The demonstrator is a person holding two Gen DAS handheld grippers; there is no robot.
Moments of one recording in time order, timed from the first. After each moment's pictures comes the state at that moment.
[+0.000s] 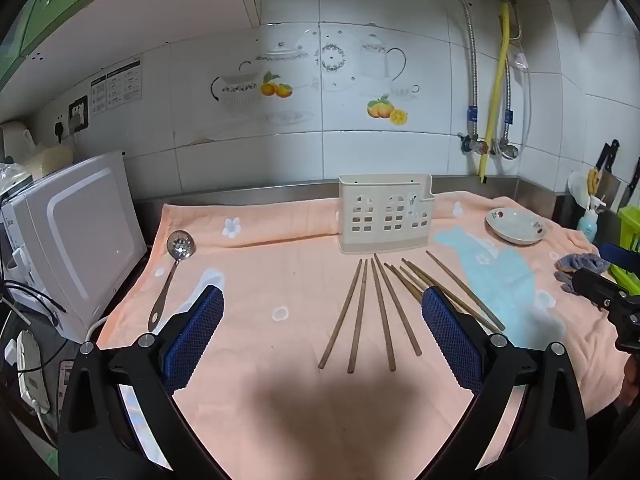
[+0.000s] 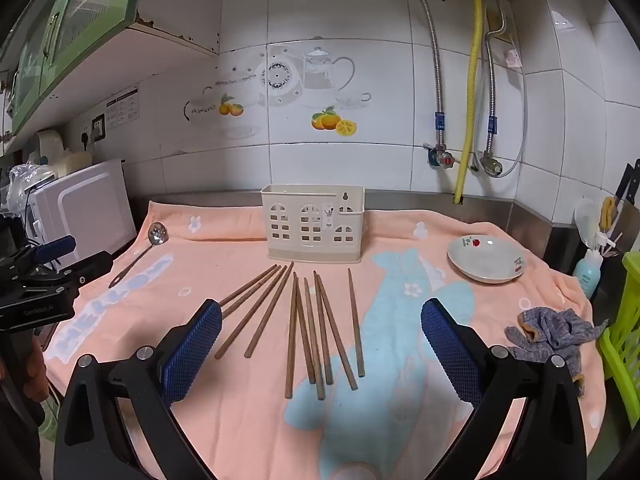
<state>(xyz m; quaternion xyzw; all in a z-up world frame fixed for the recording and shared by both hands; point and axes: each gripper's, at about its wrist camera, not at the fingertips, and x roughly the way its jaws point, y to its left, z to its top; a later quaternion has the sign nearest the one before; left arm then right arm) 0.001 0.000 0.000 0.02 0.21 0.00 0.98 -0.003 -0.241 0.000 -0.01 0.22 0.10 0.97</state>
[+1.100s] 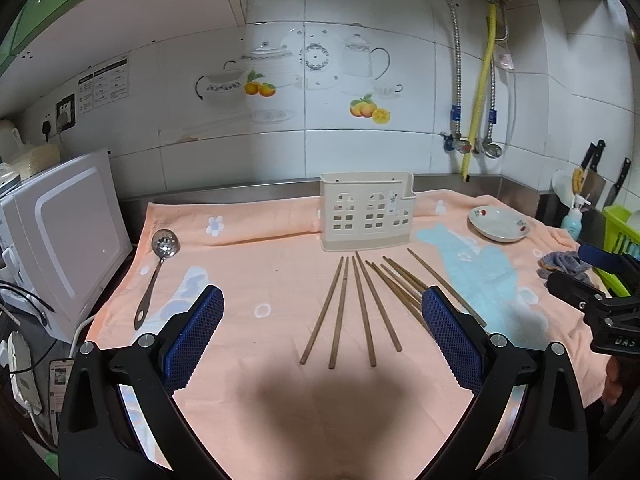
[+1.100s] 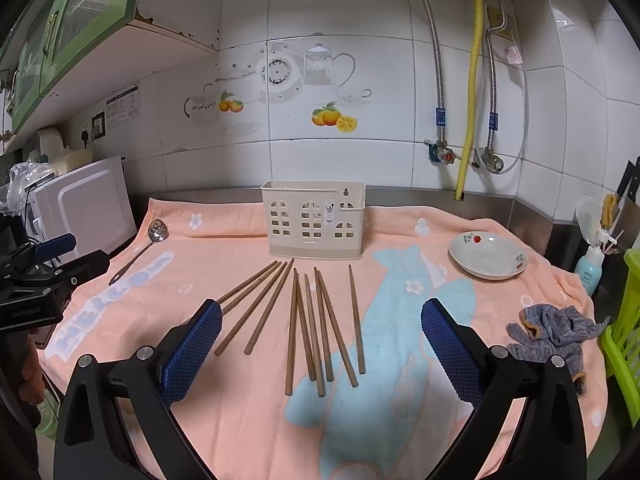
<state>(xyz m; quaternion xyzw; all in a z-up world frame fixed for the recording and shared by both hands) -0.007 -0.009 0.001 0.01 0.21 -0.04 0.98 -0.002 -0.239 -0.005 -0.01 0.22 0.10 0.97</state>
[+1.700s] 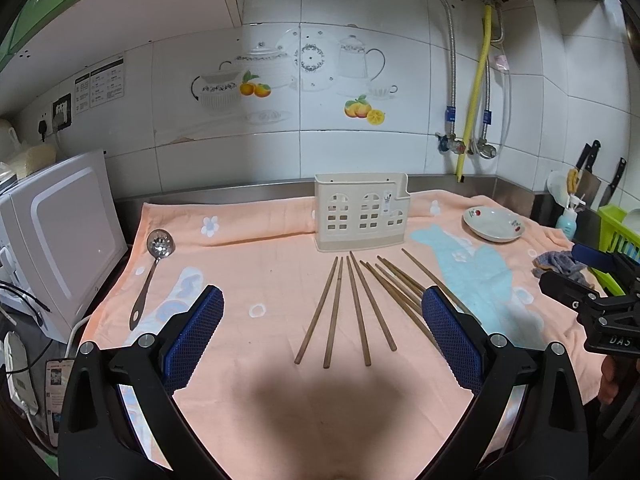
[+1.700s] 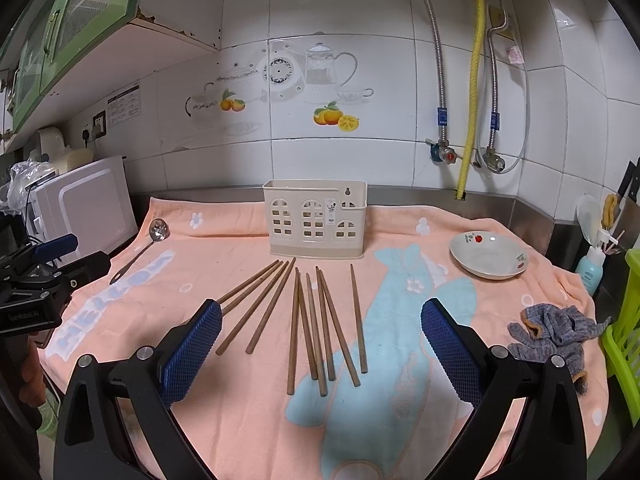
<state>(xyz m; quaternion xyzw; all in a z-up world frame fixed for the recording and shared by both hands) -0.010 -0.007 0.000 0.01 0.21 -0.04 0.98 -0.002 -0.240 -0.005 -0.01 0.22 0.11 0.97</state>
